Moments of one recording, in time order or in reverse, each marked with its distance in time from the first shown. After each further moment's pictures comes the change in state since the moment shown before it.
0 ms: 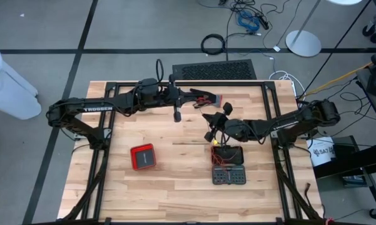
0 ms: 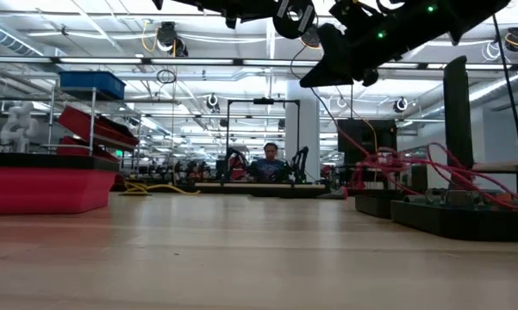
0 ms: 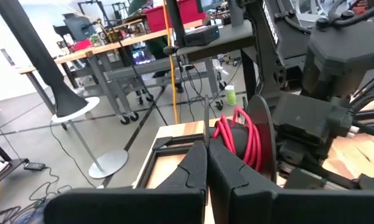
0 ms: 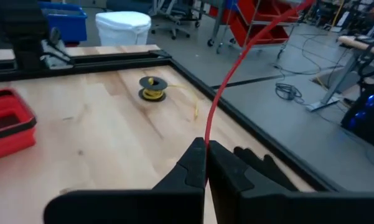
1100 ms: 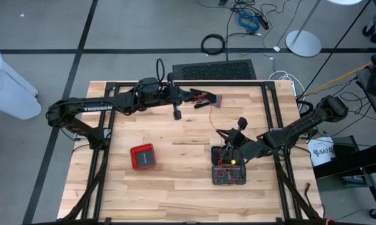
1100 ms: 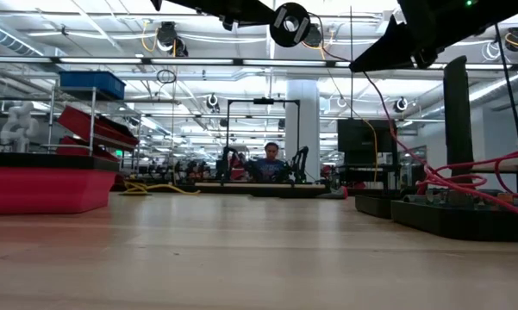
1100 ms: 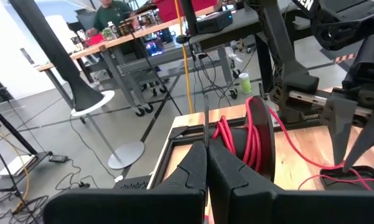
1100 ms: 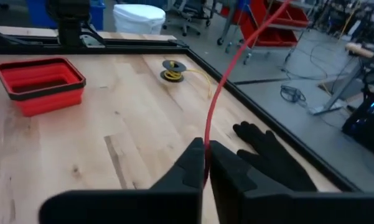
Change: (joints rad) left arm 0.015 0.000 0.001 -0.031 -0.053 0.060; right arm 0.342 -0.192 -0.094 -0.272 0.271 0.154
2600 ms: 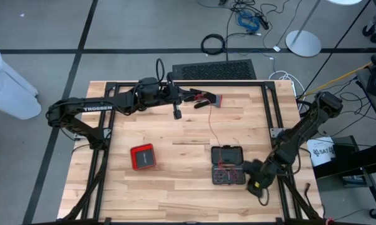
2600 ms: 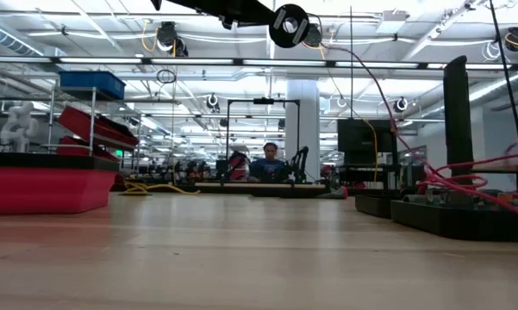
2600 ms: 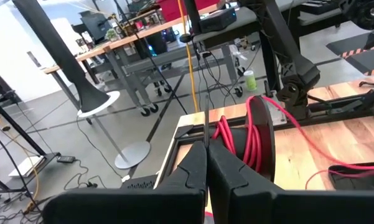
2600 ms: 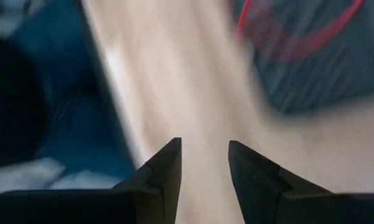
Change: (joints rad) left arm 0.001 -0.001 0.001 0.000 -0.016 0.027; right arm 0.384 0.000 0.001 -0.464 -0.953 1.059
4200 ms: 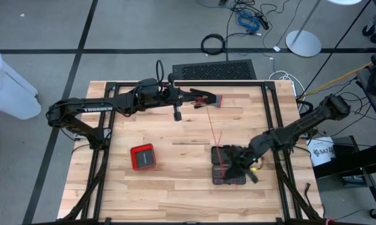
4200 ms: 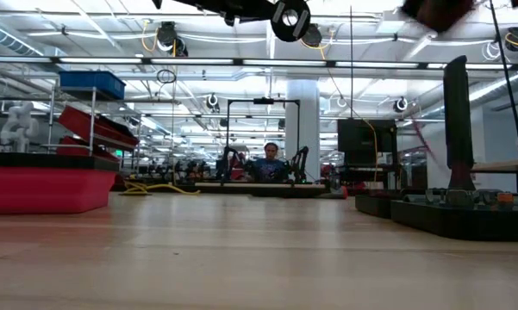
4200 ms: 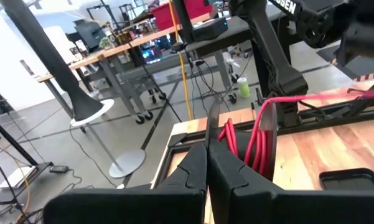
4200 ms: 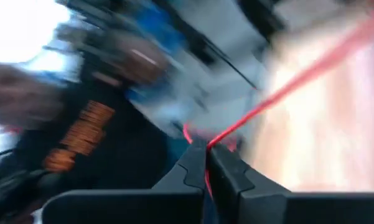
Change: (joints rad) left arm -0.001 0.000 -0.001 0.027 0.017 0.002; right arm -0.363 -0.078 0.000 0.648 -0.265 -0.573
